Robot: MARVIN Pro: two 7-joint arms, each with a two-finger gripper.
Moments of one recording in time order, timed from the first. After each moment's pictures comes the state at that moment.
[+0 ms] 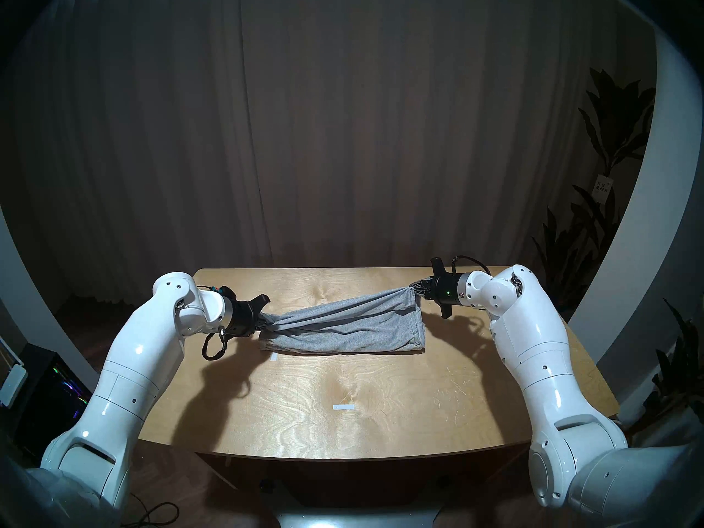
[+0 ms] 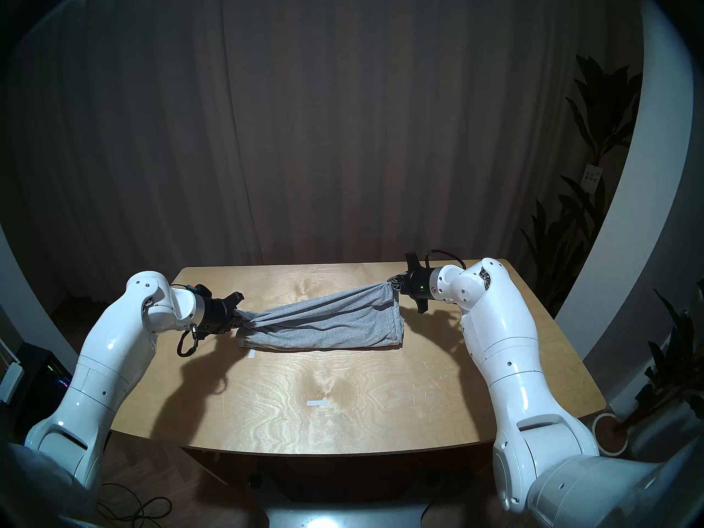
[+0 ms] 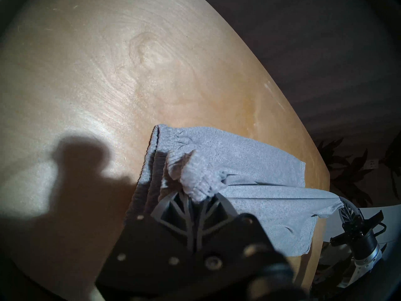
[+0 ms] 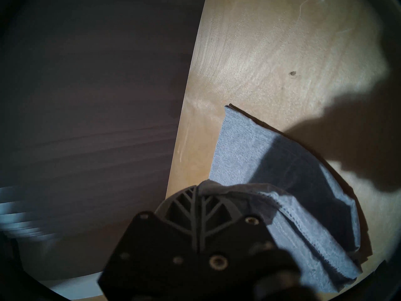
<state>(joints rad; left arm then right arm) 1.23 -1.02 -1.36 -1.42 -1.86 0.87 0.75 -1.06 -1.35 1.54 -1.19 1.98 0.66 -0.77</state>
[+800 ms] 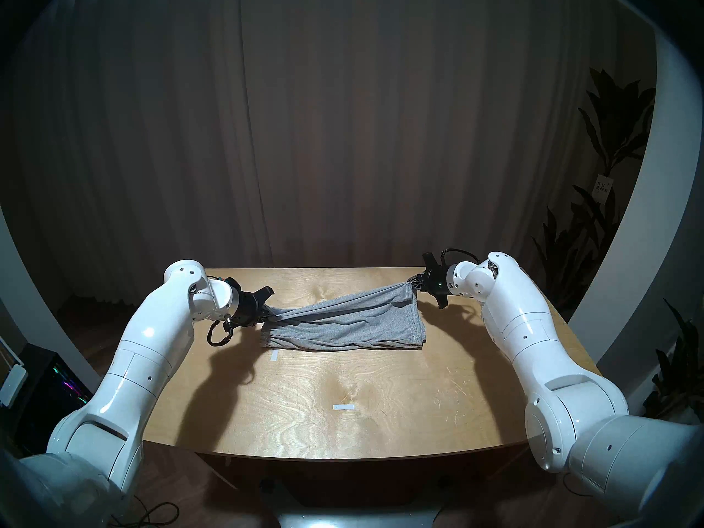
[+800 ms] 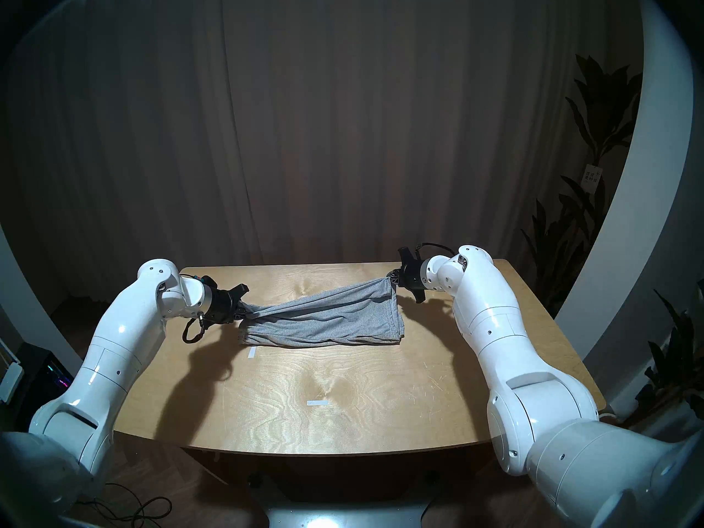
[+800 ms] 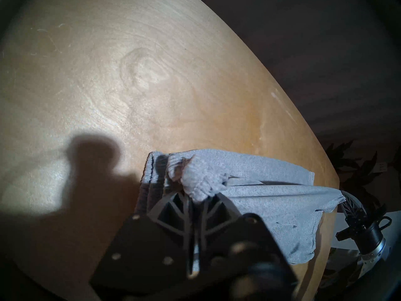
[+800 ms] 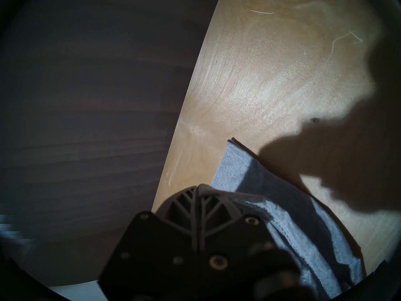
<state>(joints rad) 1.10 -1.06 -1.31 -1.27 -1.80 0.90 0.75 -0.87 -1.36 1.43 -0.88 1.80 0.65 -0.61</state>
